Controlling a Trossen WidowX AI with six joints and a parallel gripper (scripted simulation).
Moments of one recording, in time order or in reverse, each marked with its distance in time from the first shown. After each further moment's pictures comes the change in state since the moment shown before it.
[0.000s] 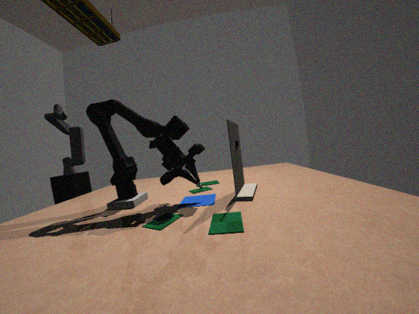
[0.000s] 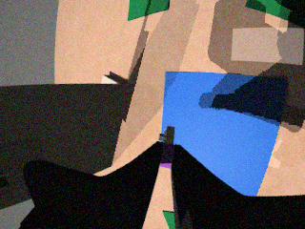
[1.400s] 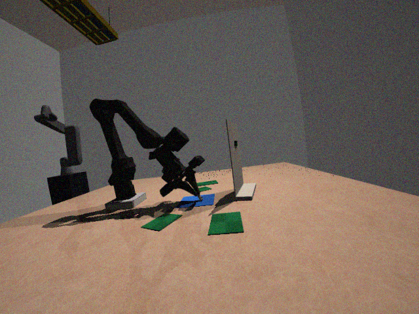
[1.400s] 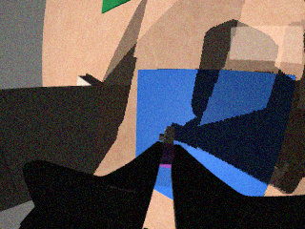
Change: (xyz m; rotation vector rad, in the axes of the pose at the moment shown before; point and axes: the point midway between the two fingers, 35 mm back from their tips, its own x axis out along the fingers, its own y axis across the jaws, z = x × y) arm 0.033 -0.026 0.002 0.006 0.000 -0.008
